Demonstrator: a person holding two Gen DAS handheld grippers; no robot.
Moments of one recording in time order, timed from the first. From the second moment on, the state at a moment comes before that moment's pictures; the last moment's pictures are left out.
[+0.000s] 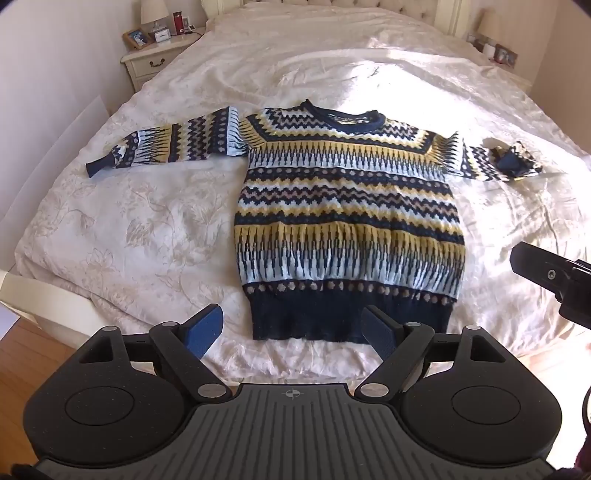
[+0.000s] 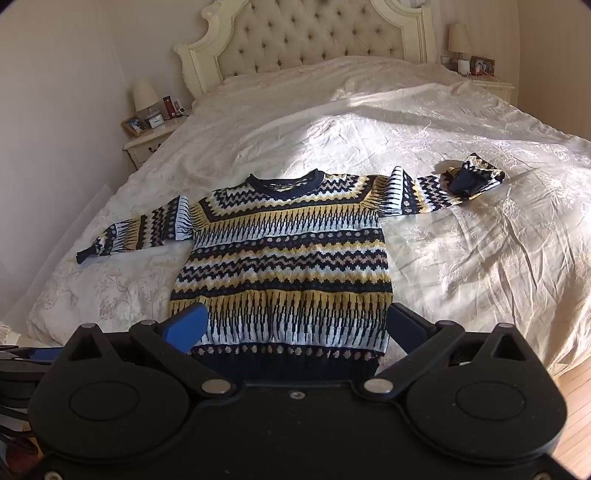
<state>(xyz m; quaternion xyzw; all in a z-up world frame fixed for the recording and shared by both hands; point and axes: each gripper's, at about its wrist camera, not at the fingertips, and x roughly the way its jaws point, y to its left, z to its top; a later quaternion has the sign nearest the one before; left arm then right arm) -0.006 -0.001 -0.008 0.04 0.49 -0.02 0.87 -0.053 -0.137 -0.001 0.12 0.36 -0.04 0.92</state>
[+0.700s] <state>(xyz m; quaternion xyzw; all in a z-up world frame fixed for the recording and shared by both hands) 0.000 -0.003 -0.012 0.04 0.50 -0.02 0.87 -0.052 -0.135 -0.005 0.13 0.37 -0.04 0.92</state>
